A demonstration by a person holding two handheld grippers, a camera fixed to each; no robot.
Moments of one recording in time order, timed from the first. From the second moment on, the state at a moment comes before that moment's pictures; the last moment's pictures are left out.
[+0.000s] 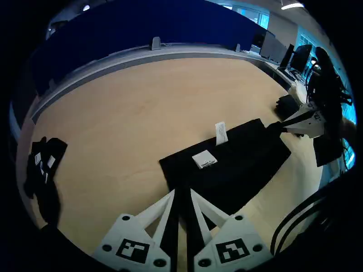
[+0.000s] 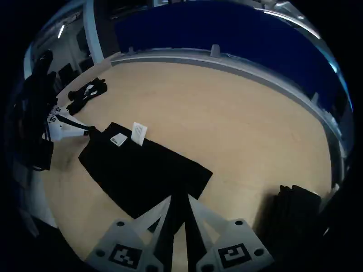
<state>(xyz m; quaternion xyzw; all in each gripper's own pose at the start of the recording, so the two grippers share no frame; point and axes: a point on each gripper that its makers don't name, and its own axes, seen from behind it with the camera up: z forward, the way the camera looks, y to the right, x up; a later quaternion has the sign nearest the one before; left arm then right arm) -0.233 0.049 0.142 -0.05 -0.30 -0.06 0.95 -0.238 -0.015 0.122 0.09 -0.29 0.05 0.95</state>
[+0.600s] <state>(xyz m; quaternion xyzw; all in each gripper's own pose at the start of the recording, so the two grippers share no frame) -0.248 0.037 0.166 -0.02 -0.31 -0.05 0.95 -0.257 -0.005 0.145 0.06 -0.30 0.05 0.95</state>
